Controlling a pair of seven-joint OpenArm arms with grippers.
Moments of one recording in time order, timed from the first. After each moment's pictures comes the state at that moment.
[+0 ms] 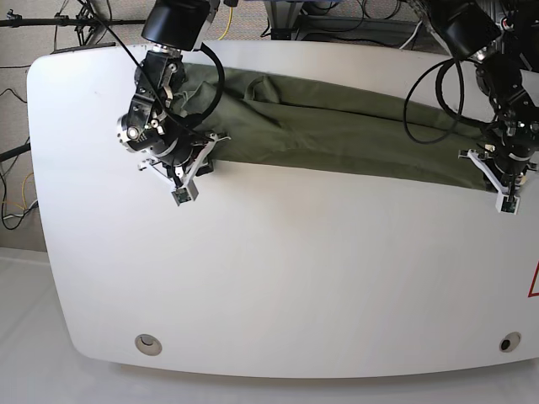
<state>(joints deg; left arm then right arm) -2.3 -9.0 -37.5 100.6 3.8 -41.9 55.8 0.9 -7.4 20.7 88.7 -0.6 40.0 -54.3</state>
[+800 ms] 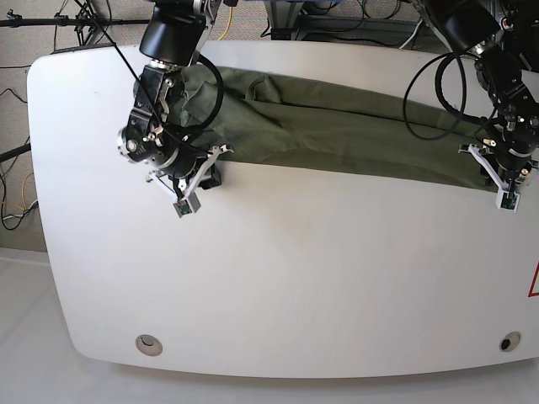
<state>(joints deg) -0.8 -11.7 -38.1 99.6 3.5 -42.1 50.7 5.5 -6.2 21.1 80.4 1.4 40.1 -50.0</state>
